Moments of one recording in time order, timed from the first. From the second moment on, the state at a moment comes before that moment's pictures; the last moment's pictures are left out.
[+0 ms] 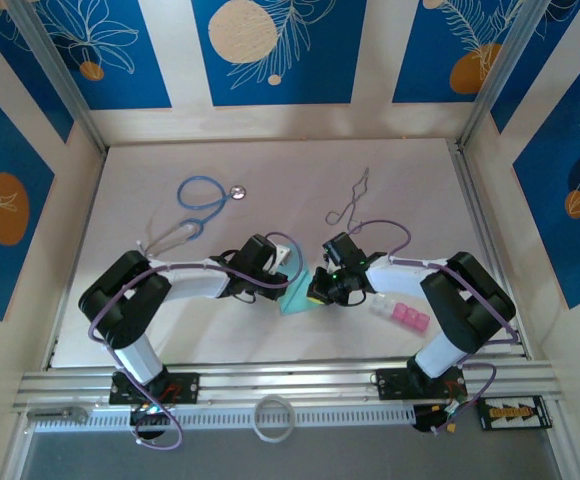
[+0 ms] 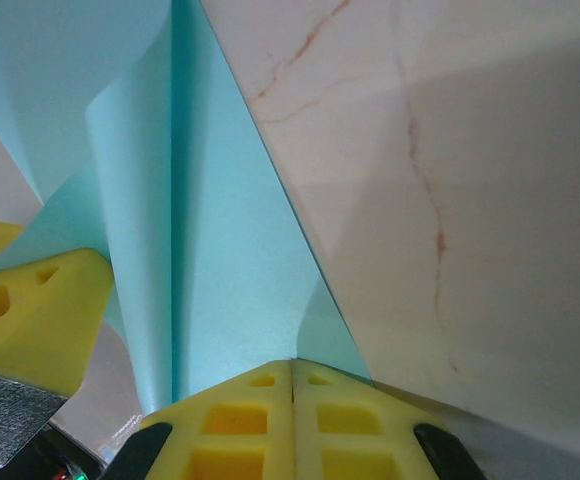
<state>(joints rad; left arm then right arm) -0.77 1.69 0.80 -0.06 0.23 -0.34 0.63 1.58 0.68 -0.23 -0.42 0.97</state>
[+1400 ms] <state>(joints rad) -0.75 1.70 0.78 -0.02 0.23 -0.34 0.63 1.59 0.64 0.08 -0.53 1.07</state>
